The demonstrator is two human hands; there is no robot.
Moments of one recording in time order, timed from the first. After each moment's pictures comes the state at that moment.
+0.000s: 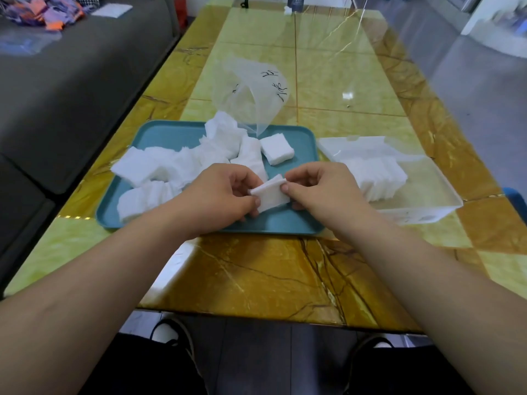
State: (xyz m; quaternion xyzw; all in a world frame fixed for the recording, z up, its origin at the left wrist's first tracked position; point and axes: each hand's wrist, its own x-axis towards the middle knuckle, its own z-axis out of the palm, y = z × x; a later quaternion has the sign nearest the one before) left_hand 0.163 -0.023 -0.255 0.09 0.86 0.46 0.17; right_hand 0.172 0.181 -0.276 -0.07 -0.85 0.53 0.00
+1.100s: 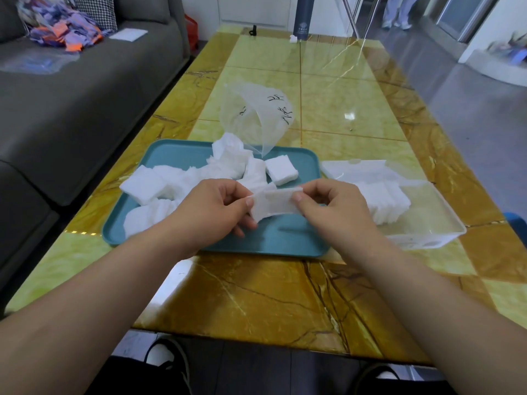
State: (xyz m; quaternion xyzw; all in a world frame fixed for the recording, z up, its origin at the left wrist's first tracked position) left_hand 0.164 -0.032 -0.252 0.03 0.83 0.53 0.14; right_hand 0.184 0.182 -0.259 -0.06 -0.85 0.52 0.05
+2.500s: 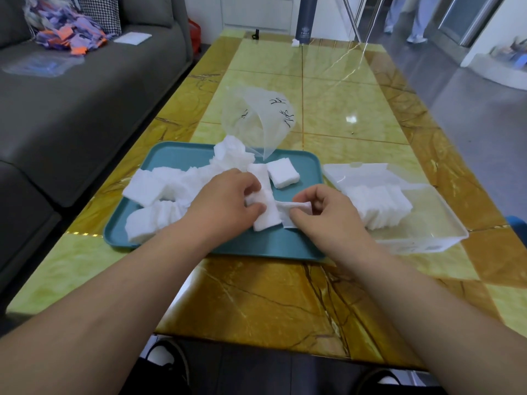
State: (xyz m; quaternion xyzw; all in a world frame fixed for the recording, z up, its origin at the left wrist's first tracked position) left_hand 0.140 -0.016 -0.260 0.12 0.95 0.28 0.00; right_hand 0.182 0.180 -0.272 -0.07 -0.86 0.51 0.01
